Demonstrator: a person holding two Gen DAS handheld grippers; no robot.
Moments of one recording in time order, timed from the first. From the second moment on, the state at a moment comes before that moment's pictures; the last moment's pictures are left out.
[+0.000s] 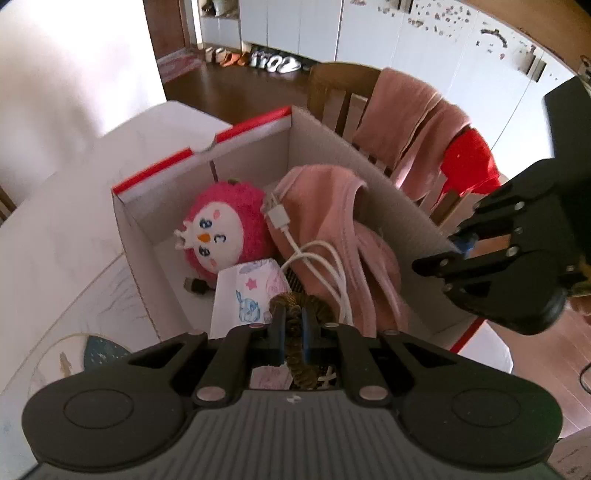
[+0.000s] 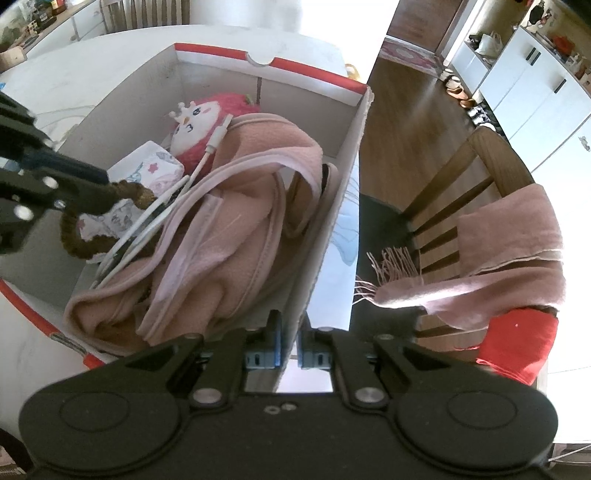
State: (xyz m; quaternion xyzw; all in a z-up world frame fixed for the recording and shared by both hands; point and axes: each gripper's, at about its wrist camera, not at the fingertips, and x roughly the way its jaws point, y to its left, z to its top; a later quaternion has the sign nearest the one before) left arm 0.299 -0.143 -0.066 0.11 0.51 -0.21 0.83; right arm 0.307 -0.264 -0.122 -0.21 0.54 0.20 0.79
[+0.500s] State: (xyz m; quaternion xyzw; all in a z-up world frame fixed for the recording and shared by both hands) left arm 0.291 -0.141 -0.093 0.12 0.53 -0.19 0.82; right arm 0.307 -0.265 -0.123 -0.21 0.53 0.22 0.79
